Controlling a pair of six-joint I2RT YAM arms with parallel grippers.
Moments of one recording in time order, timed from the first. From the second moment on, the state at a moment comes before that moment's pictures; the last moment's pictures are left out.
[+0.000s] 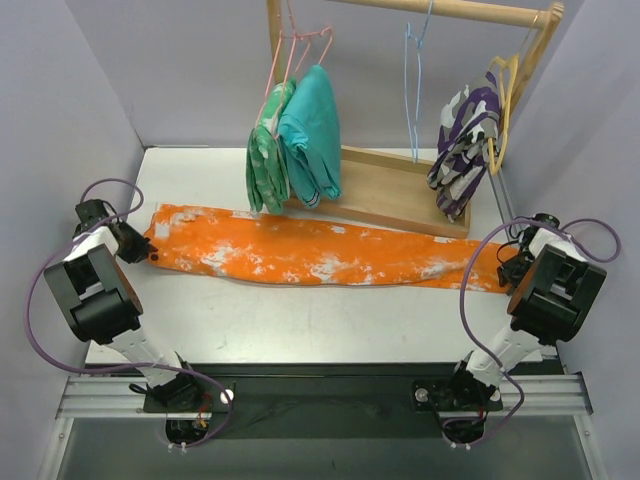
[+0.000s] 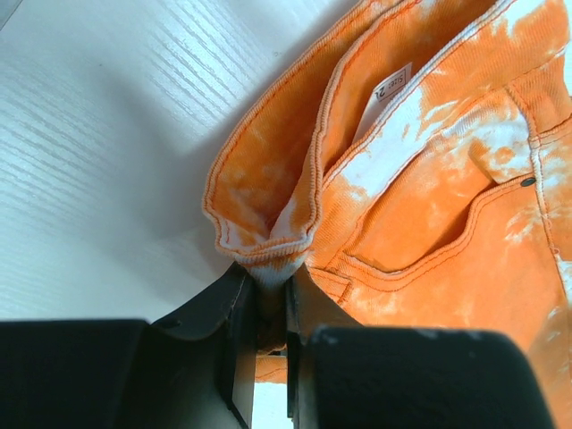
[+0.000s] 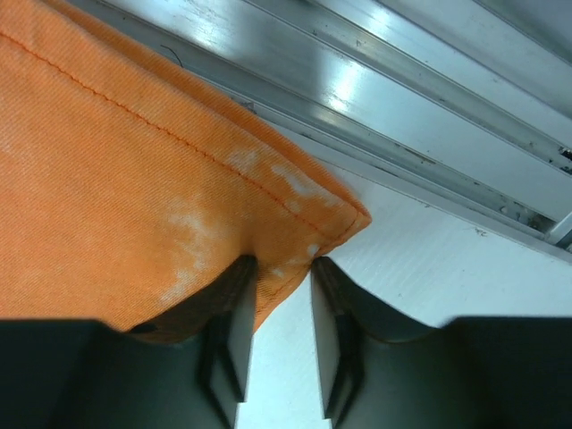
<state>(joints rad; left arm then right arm) 0.52 1.76 1.12 -0.38 0.22 -0.42 -0.54 1.74 1.04 -0.65 0.23 0.54</state>
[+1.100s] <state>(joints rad) 0.52 1.74 1.16 -0.43 0.23 -0.38 -0.56 1.70 1.07 -0.76 0.26 0.41</state>
